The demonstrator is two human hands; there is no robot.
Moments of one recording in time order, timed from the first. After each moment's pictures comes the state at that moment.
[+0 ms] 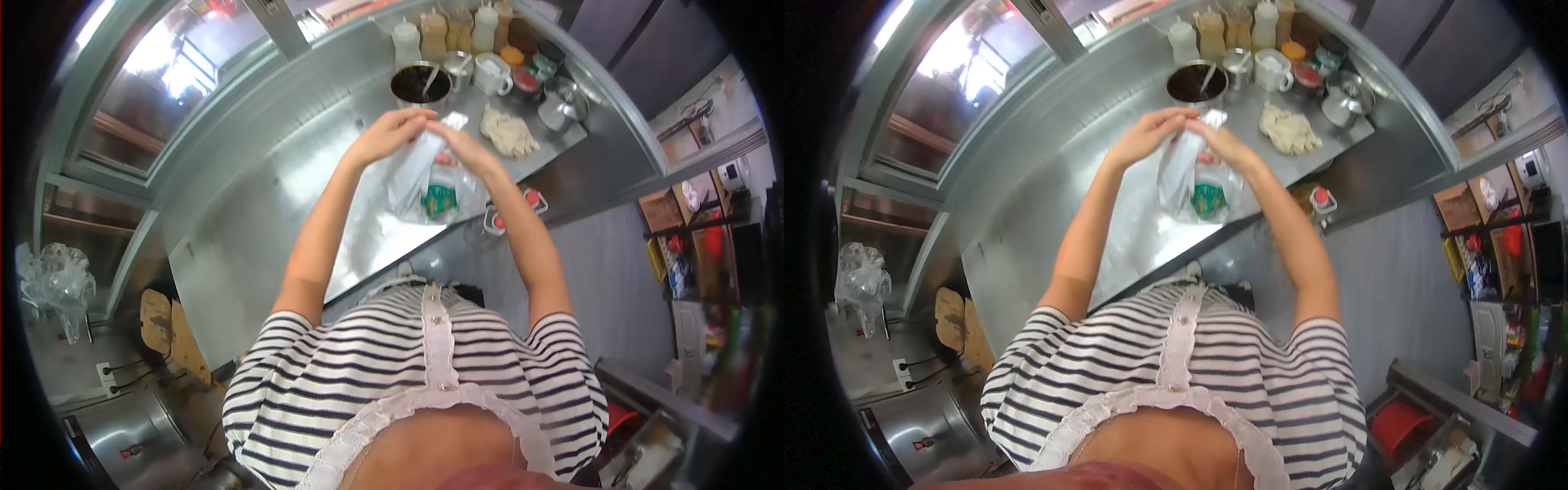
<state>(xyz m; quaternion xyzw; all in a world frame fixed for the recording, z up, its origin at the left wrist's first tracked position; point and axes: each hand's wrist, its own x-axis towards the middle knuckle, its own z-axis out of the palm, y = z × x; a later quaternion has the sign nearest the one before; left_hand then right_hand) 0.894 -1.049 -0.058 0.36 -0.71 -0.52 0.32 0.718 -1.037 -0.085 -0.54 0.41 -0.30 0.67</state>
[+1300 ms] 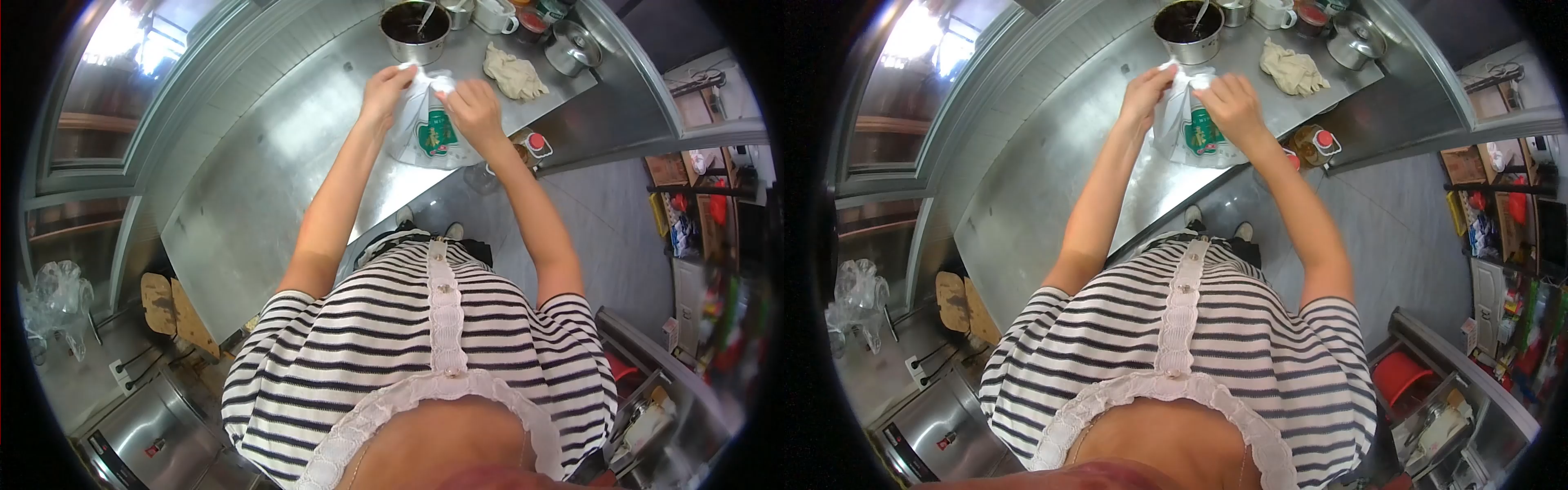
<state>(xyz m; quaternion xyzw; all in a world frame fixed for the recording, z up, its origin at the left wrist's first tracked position) 0.887 -1.055 -0.139 0.49 -0.38 -0.64 0.47 0.714 -1.012 -0.131 -0.81 0.37 -0.43 -0.17</state>
